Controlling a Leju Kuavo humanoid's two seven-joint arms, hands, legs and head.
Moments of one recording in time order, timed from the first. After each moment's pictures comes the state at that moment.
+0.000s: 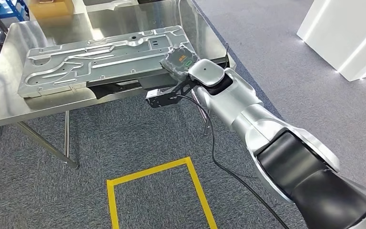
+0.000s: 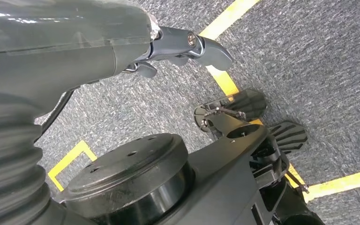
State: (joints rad) left arm -0.11 -0.17 0.95 -0.19 -1.22 -0.22 -0.21; right arm -1.28 0.14 0.83 -0.50 1.15 -0.06 -0.25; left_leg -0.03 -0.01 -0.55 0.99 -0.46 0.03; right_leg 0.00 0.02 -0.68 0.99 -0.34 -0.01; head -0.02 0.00
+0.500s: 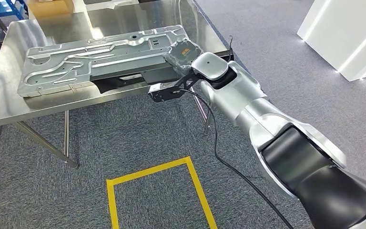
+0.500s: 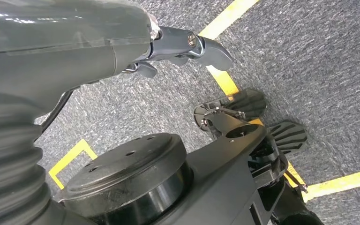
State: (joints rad) left arm -0.12 -0.17 0.95 -0.19 -1.22 -0.22 -0.20; right arm -1.32 0.12 0.87 -0.51 1.13 -0.04 -0.24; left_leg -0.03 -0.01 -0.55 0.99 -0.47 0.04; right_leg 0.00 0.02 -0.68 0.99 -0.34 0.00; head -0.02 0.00
